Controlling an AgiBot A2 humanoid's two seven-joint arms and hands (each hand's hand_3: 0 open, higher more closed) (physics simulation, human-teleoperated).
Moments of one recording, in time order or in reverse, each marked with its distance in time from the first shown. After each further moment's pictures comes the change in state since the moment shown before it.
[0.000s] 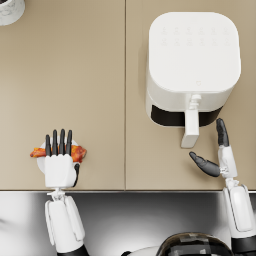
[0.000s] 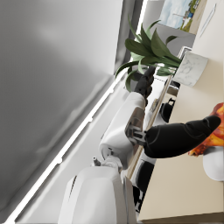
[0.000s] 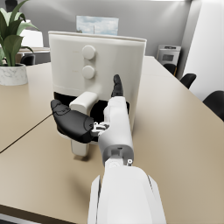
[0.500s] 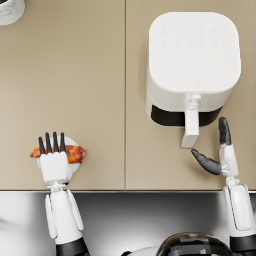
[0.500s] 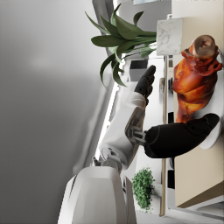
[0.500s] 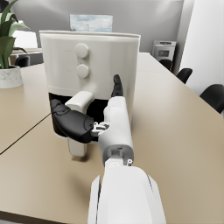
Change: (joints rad) left arm 0.061 -0.016 0.059 0.225 0.383 -0.005 -0.008; right arm 0.005 -0.030 -0.033 -0.029 0.000 0.000 0.000
